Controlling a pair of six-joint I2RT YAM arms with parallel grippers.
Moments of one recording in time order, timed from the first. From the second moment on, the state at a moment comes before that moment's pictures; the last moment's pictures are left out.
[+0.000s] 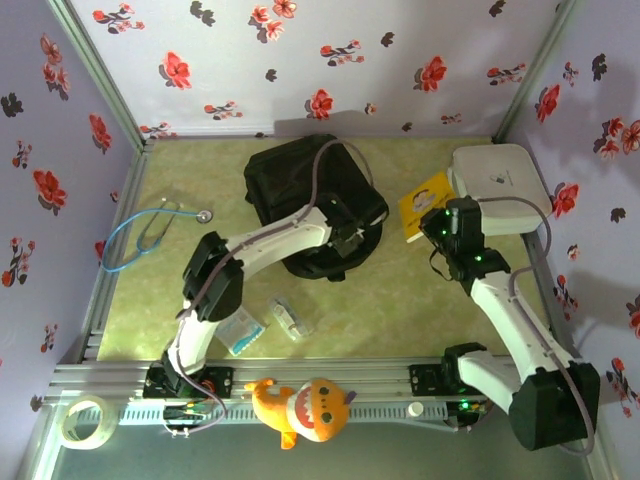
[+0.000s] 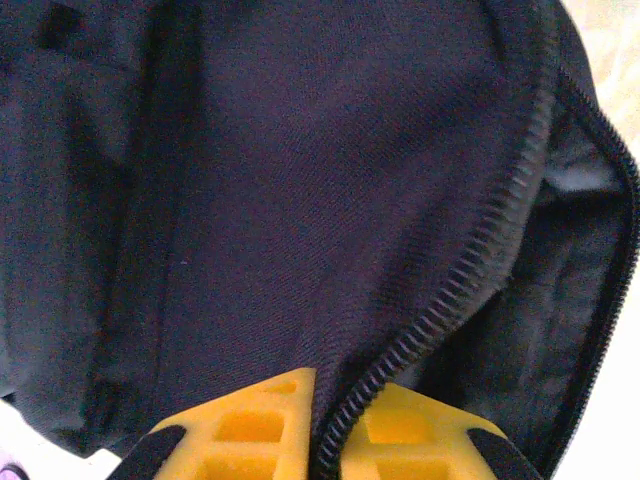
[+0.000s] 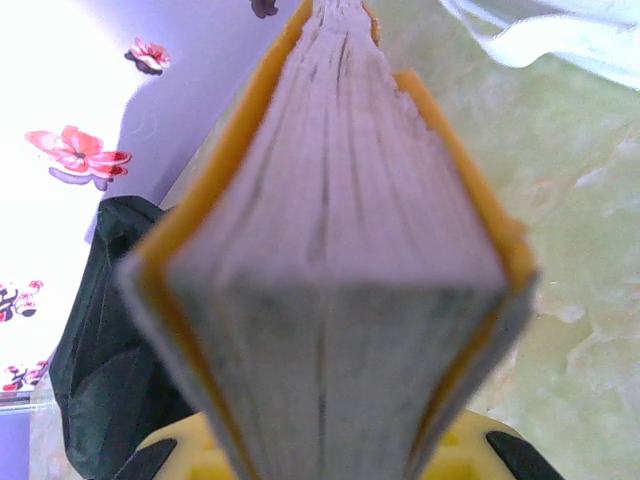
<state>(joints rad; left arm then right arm) -0.99 2.06 1.85 -0.98 -0.40 0.05 0.20 1.00 0.73 -0.33 0.07 0.95</state>
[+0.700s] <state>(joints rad) -0.91 1.92 1.80 -0.72 -0.42 -0.02 0.19 1.00 0.72 -0.20 -0.35 0.94</state>
